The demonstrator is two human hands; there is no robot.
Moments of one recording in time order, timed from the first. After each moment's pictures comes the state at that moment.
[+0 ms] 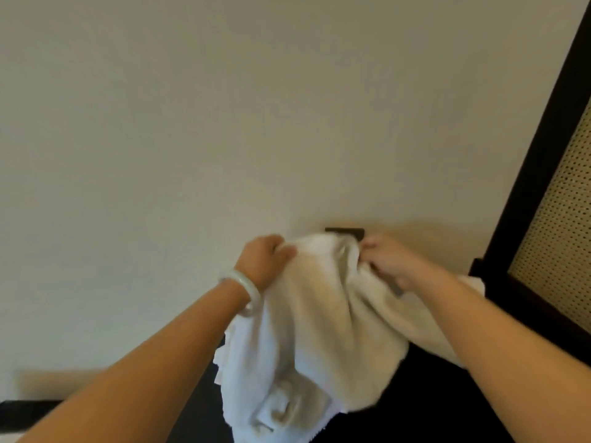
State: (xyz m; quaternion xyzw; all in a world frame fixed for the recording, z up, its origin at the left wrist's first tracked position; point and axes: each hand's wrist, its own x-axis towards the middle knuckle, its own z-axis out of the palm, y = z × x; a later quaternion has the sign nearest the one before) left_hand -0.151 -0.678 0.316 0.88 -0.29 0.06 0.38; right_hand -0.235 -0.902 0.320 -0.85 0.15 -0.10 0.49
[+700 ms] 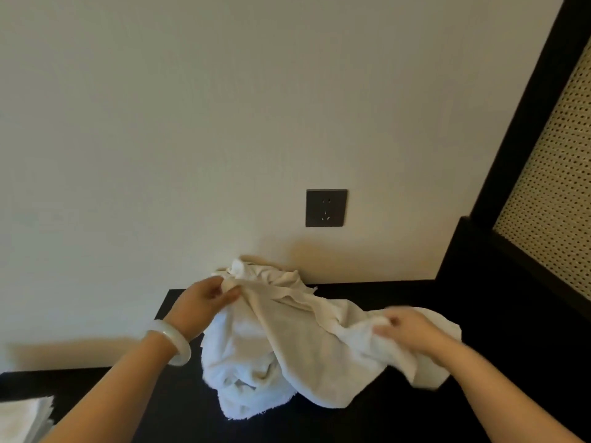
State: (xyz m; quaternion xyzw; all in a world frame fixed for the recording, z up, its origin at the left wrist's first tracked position) left_hand -0.175 -0.602 0.211 0.88 -0.21 -0.09 0.42; right_hand -0.325 -0.952 0.151 -0.92 0.25 0.07 0.30
